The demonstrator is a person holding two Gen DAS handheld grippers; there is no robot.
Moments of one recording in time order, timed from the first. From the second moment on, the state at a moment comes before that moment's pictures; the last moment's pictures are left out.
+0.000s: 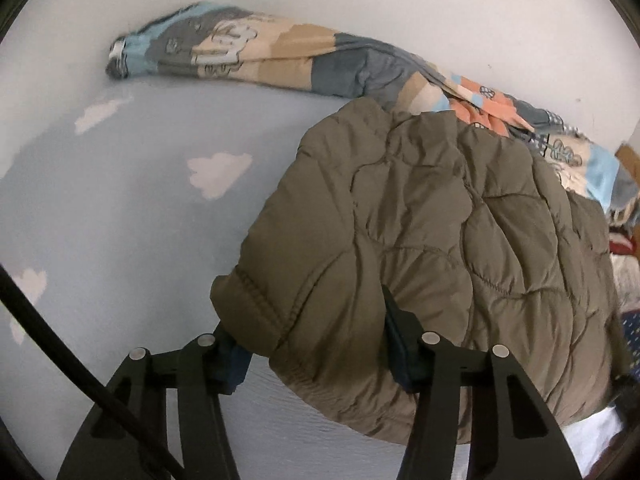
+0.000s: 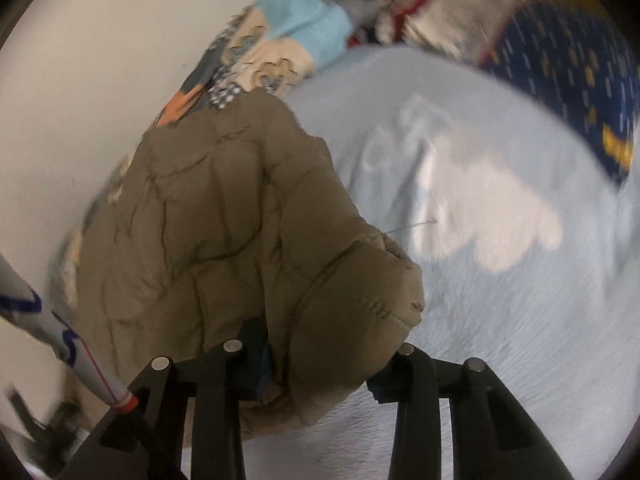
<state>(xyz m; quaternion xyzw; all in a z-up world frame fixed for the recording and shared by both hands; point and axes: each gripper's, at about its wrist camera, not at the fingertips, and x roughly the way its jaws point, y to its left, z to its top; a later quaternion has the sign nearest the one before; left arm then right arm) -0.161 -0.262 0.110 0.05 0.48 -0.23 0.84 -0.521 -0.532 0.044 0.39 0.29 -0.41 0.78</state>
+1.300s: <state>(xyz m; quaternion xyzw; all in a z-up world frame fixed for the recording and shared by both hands) -0.318 -0.105 0.180 0.07 0.47 -0.25 0.84 -0.634 -0.355 0.131 0.27 0.31 -0.40 0.82</state>
